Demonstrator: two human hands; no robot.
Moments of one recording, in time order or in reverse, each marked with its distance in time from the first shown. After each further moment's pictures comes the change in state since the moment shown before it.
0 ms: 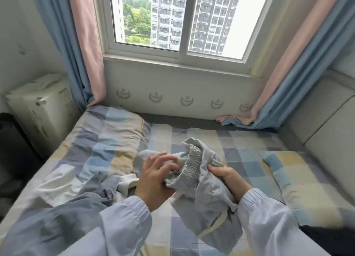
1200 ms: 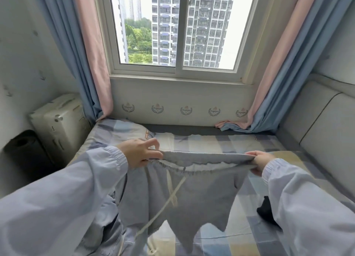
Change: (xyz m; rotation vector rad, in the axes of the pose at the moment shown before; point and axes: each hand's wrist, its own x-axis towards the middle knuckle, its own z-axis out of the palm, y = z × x) left_hand 0.054 0.026 -0.122 0.612 -0.631 0.605; right_hand -0.054 -0.063 -0.107 -0.501 0.719 0.049
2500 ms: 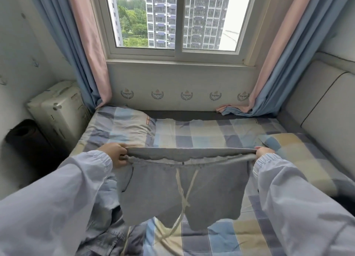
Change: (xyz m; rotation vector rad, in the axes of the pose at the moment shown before) left_hand -0.078 -0.018 0.062 -0.255 -0.251 -0.625; right_hand -0.002 0.030 0.024 -0.657 0.170 -0.002
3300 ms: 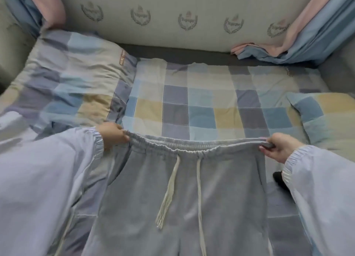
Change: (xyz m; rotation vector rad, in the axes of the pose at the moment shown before) left_hand 0.284 0.033 0.292 -0.372 -0.413 -0.612; right_hand 0.344 0.074 0.181 0.599 -0.312 0.436
